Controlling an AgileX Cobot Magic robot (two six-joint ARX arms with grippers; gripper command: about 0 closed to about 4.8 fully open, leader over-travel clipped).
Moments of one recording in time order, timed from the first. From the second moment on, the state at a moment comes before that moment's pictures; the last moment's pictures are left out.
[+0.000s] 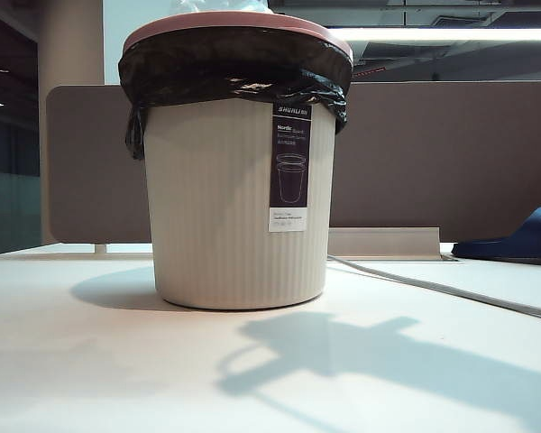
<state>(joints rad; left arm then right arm) -0.04 0.00 0.01 -0.16 0.16 -0.44 0.68 0.96 0.92 -0.22 -0.21 0.17</state>
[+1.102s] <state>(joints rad) -0.04 0.09 0.47 -0.13 0.63 -0.20 0.68 1.12 0.92 -0.03 -0.04 0.74</state>
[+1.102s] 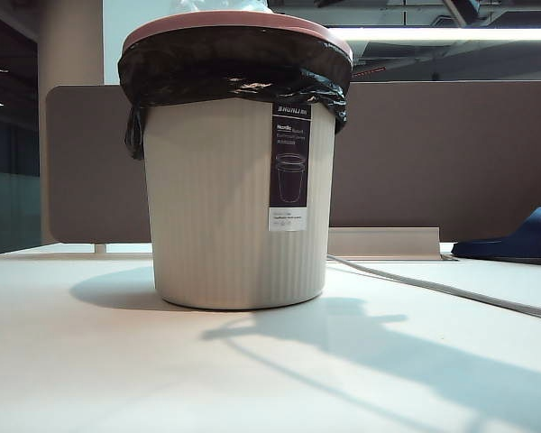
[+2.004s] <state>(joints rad) -0.19 0.71 0.70 -0.18 0.85 0.02 0.69 1.17 0.92 0.00 -0.07 1.08</state>
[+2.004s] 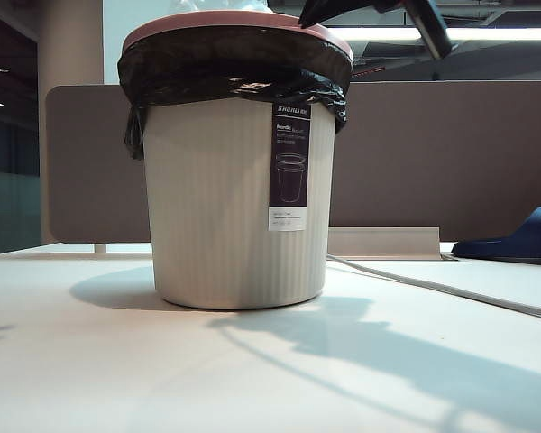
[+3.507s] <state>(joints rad) -0.25 0.71 0.71 -0.17 0.78 0.11 0.69 1.19 0.92 0.17 -0.10 1.09</state>
